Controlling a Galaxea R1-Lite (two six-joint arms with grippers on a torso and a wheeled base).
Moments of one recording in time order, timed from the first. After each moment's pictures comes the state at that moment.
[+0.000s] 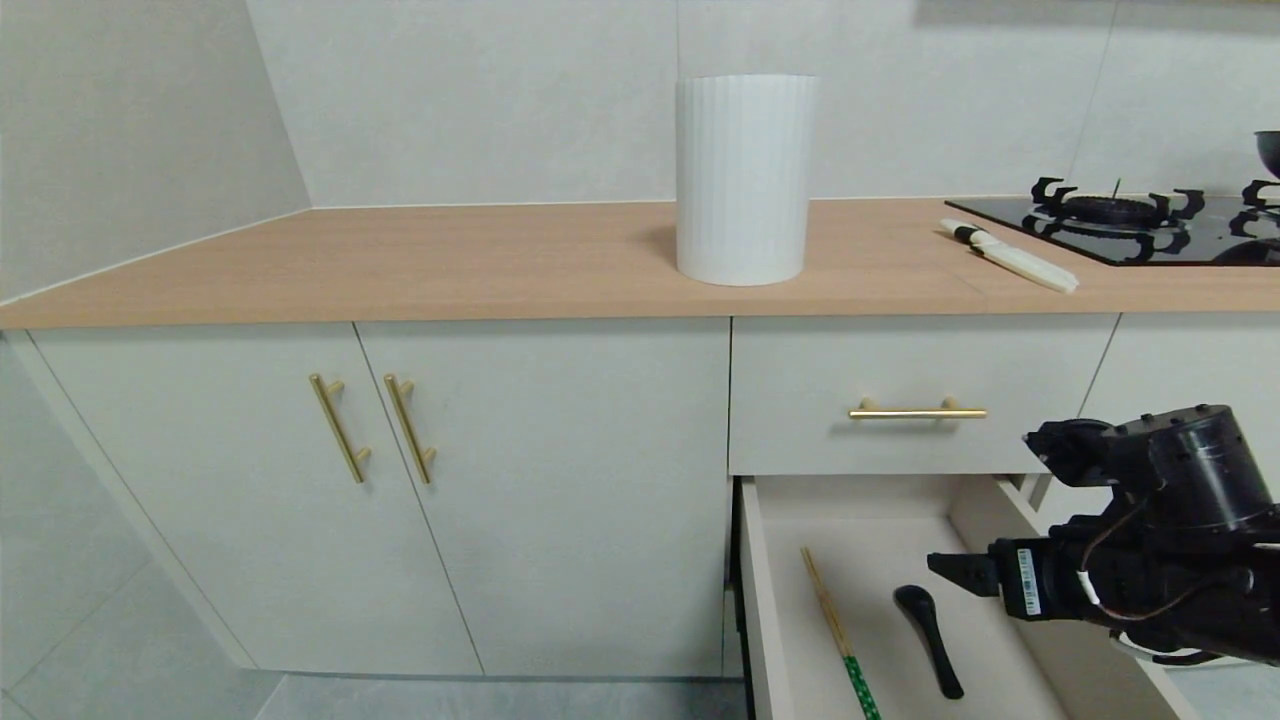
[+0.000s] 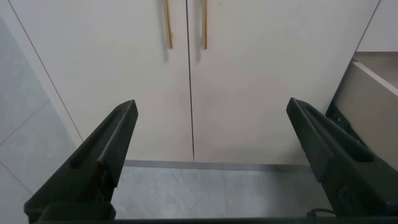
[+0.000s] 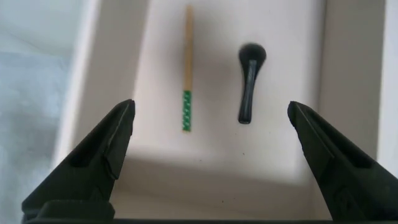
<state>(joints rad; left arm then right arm) 0.01 0.00 0.00 0.00 0.03 0.00 0.42 1.52 -0.58 -0.23 -0.14 0.28</state>
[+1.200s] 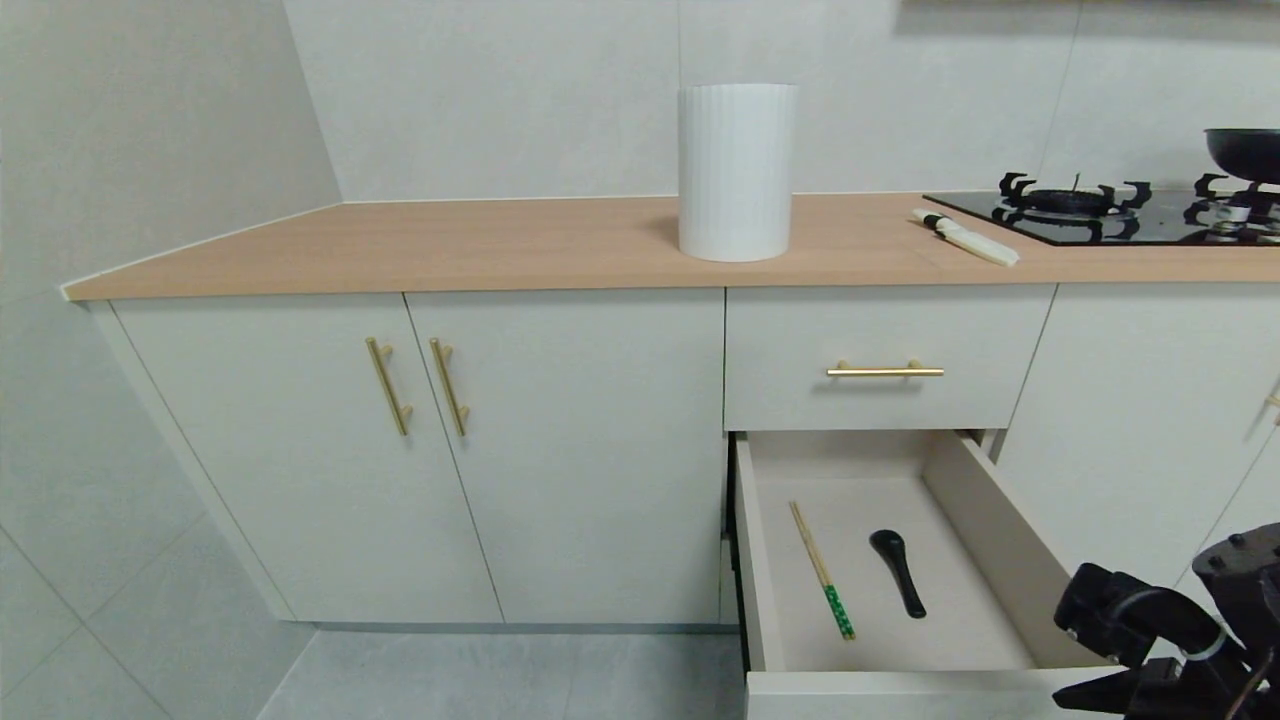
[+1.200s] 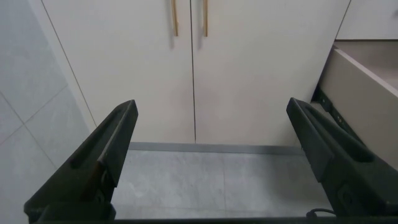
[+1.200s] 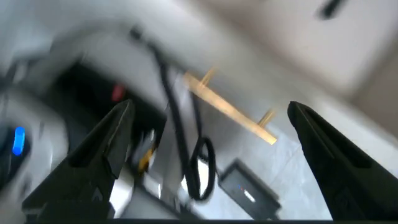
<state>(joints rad) 0.01 0.00 0.00 0.00 0.03 0.00 0.49 1.31 -0.40 0.02 0.15 -0.11</state>
